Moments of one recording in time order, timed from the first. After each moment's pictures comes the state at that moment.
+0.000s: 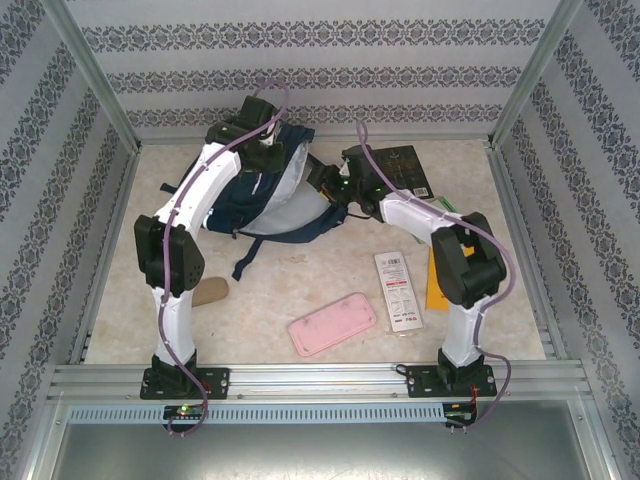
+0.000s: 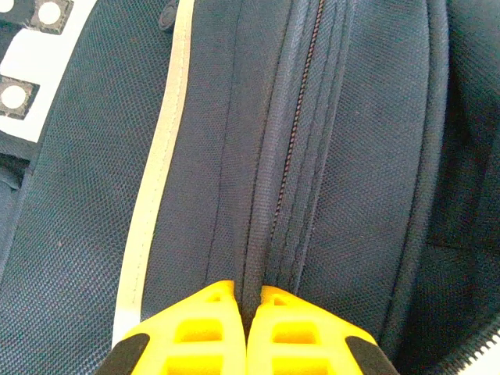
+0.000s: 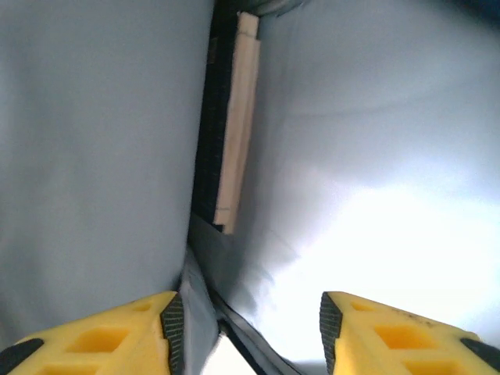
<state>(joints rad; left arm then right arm) -0.31 2.05 2.07 -0.99 0.03 -0.31 0.44 1.90 1.36 -0.03 -0.38 1.01</state>
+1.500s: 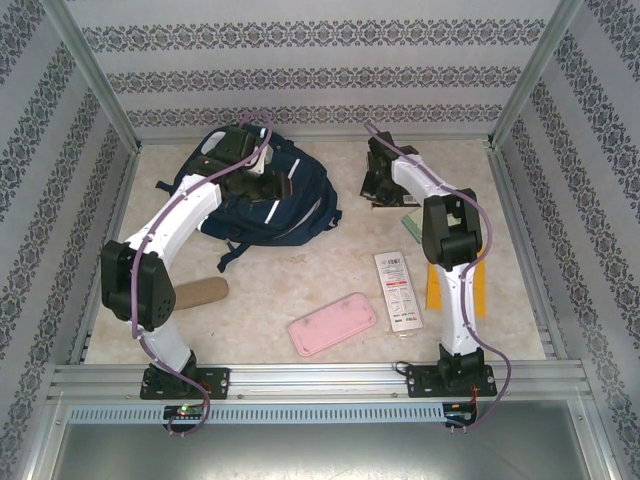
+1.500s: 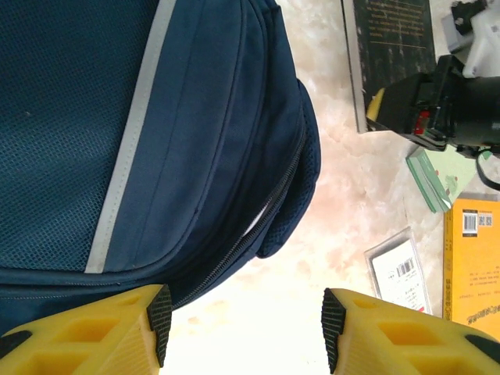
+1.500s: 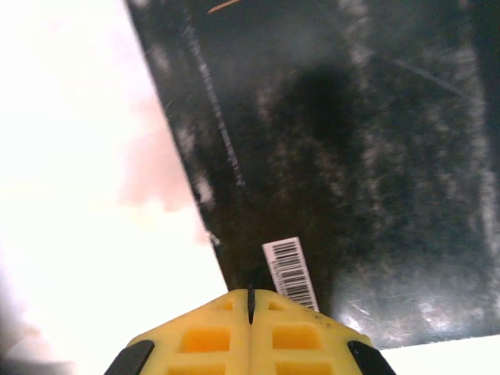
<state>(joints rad) -0.31 1.73 1.57 -0.77 0.31 -0.42 0.26 2.32 1.92 -0.88 -0.04 0.58</state>
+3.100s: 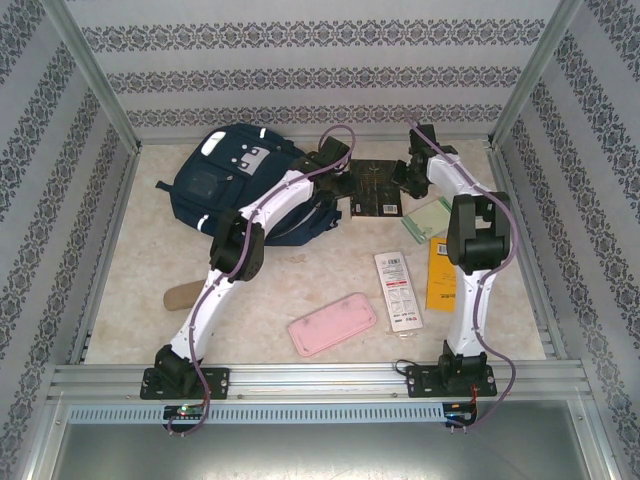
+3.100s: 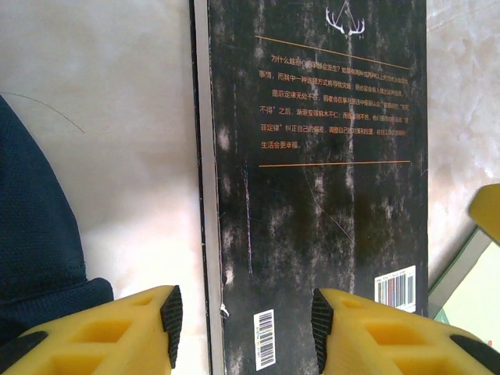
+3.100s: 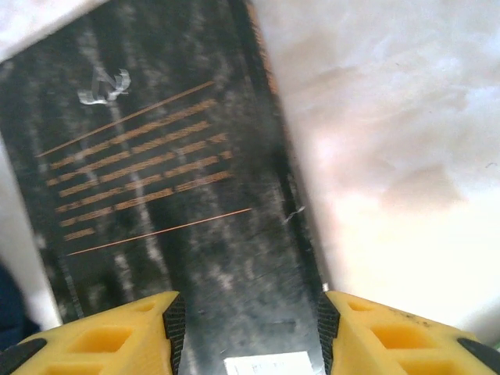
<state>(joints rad) -0.54 2.60 2.41 -0.72 0.18 -0.71 0.06 2.20 1.78 -0.72 -0.17 0.50</state>
